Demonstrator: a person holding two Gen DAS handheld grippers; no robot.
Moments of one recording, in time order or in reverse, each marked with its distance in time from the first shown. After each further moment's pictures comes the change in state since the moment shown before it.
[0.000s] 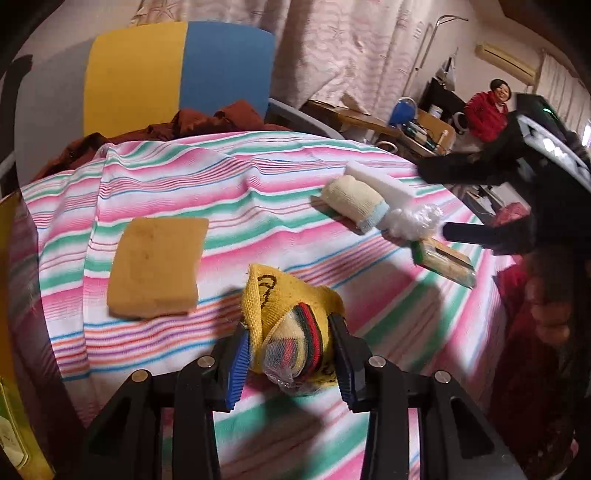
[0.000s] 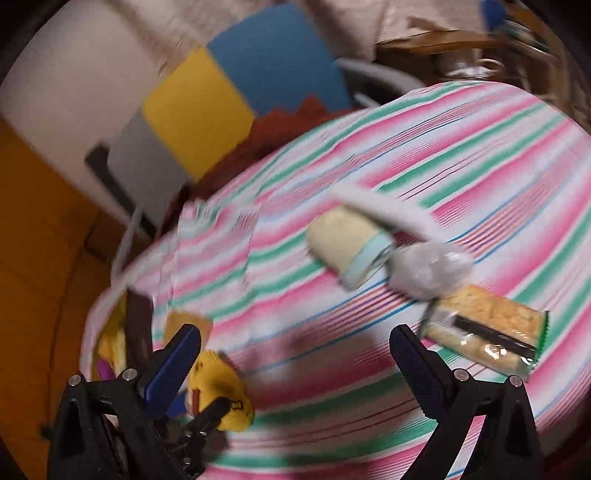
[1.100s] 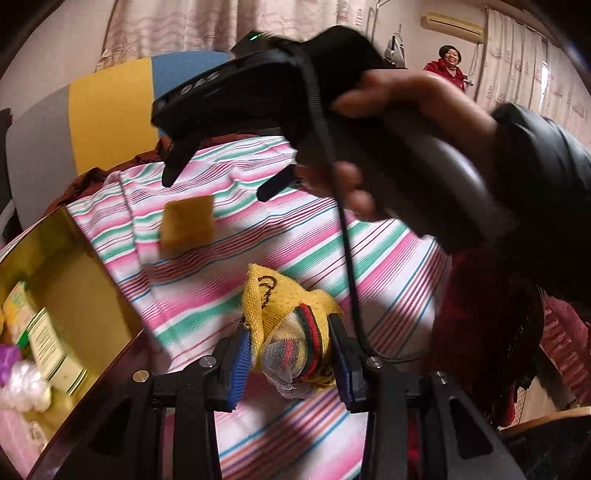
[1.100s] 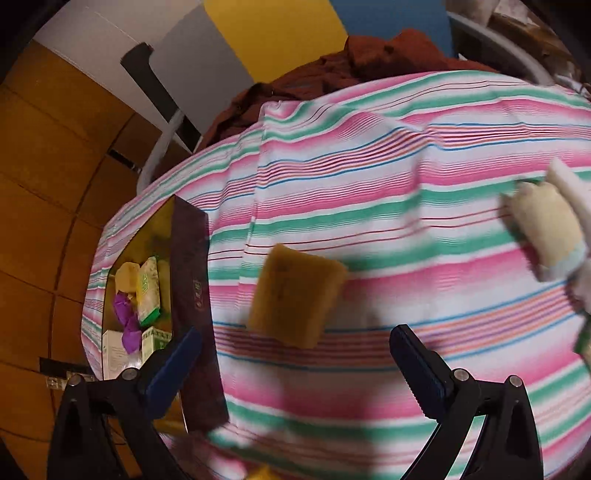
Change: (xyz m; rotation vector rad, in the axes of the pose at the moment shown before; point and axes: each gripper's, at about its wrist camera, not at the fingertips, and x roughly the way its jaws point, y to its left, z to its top) left arm -0.098 -0.011 -0.068 0.201 -0.018 0.010; right arm 0.101 0.137 -0.013 -0.189 0.289 0.075
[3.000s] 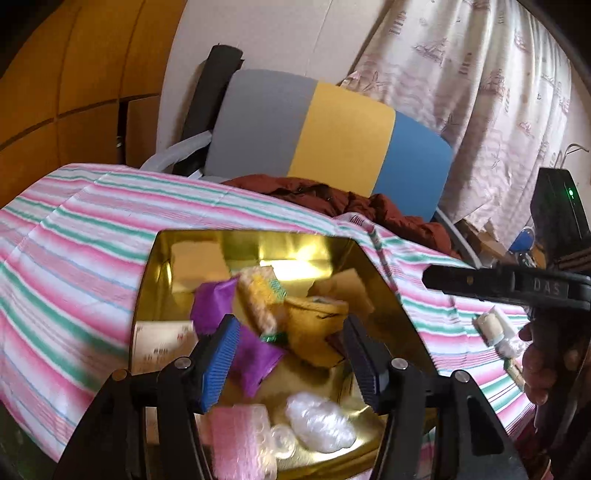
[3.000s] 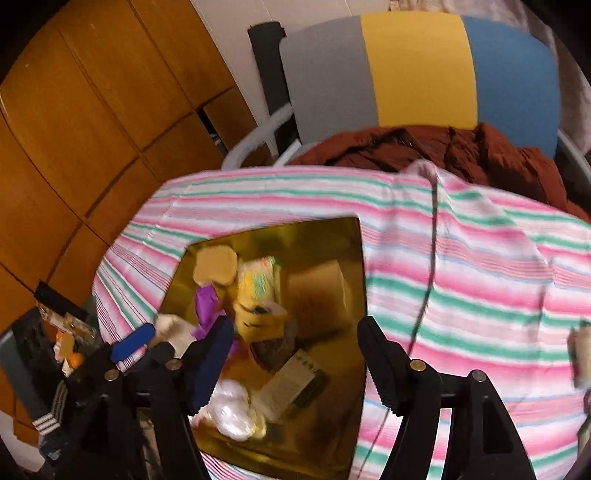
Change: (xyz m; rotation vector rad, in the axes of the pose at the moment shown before) left arm -0.118 0.198 -0.026 -0.640 -0.208 0.443; right arm 0.001 0.176 -0.025 -0.394 -0.105 0.056
